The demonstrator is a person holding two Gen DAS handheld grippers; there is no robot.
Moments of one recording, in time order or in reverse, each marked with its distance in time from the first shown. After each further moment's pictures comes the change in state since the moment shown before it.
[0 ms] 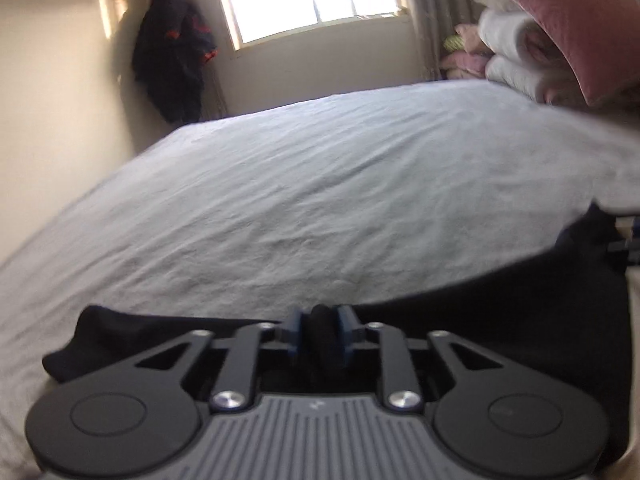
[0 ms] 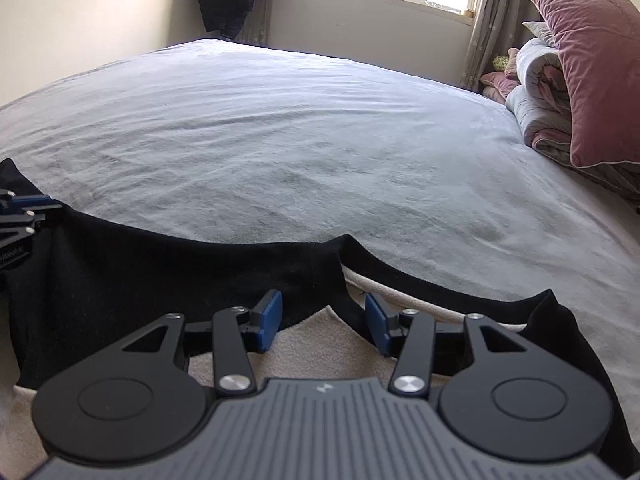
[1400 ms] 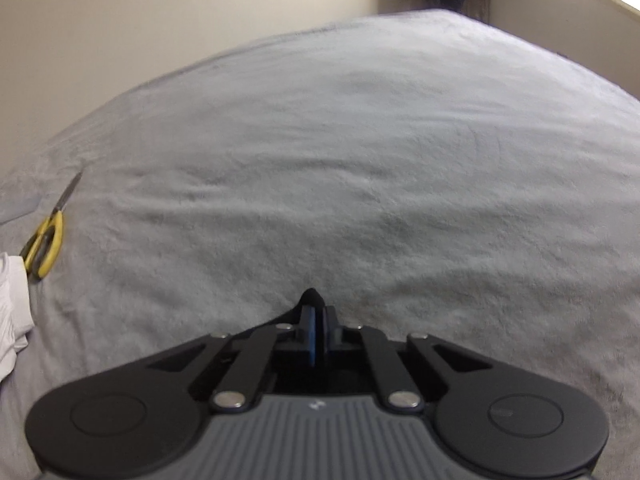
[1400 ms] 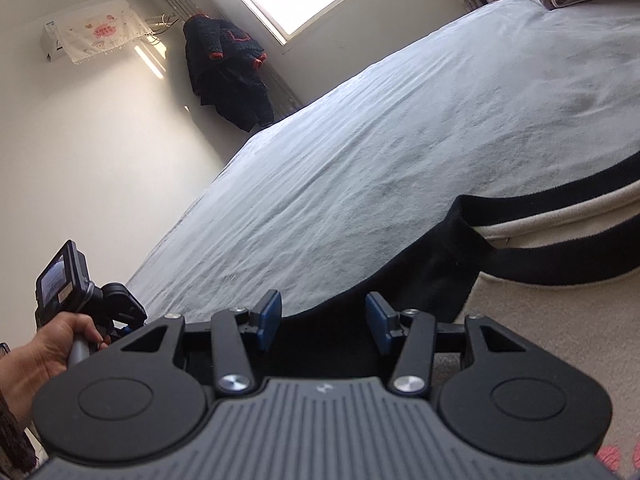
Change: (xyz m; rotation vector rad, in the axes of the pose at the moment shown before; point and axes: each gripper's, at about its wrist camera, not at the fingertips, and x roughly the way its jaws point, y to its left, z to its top) left arm 0.098 0.149 0.051 -0.545 0.357 0.539; right arm 0.015 -0.013 -0.012 0.605 -0.119 0.474
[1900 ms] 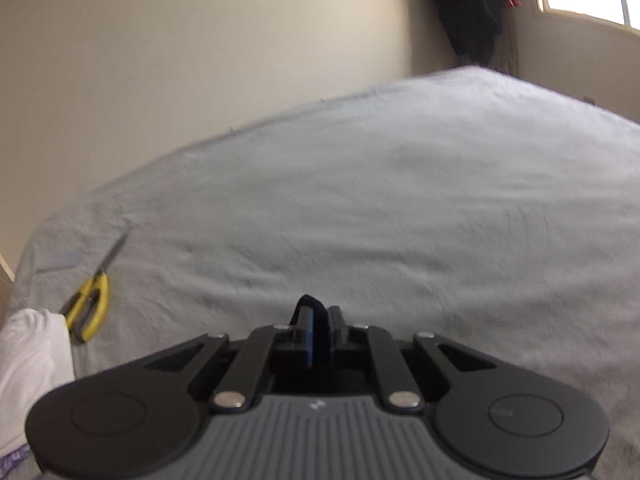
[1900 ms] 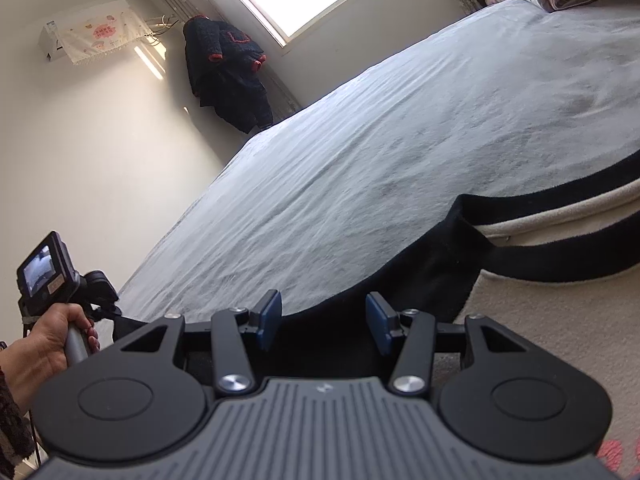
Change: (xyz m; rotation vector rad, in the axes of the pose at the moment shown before) left arm 0.004 0.013 0.030 -0.001 -0.145 0.100; right arm 0.002 0.001 -0.001 -0.010 -0.003 -0.005
